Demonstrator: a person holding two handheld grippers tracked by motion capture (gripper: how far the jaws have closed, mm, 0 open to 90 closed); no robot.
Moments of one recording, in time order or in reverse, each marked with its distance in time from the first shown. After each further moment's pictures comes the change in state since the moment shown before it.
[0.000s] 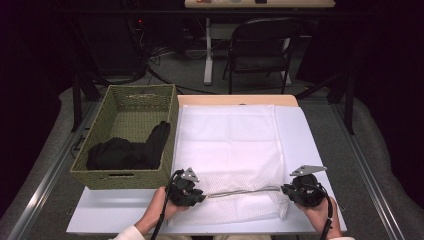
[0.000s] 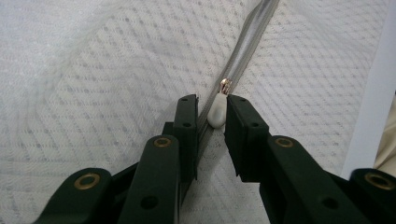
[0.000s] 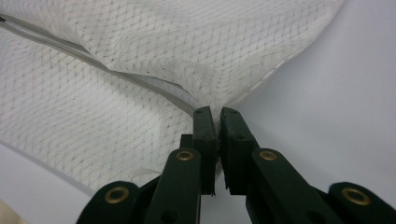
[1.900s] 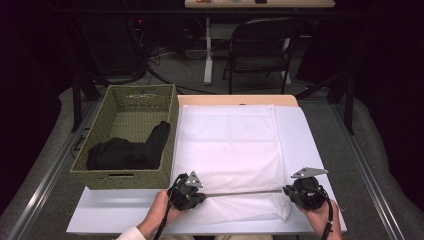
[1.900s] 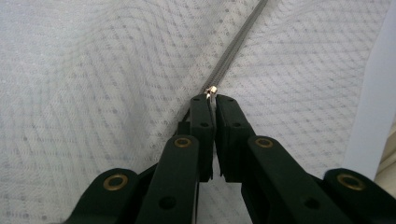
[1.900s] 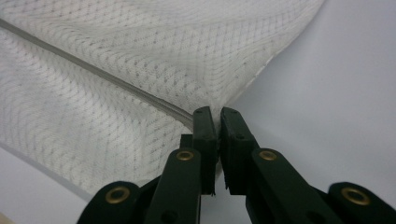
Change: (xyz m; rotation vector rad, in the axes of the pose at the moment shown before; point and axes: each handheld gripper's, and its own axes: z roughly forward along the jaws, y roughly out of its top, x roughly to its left) left arm -0.014 -0.003 0.000 0.019 0.078 0.047; right arm 0.002 -0.005 -0.002 -0.005 -0.051 0.013
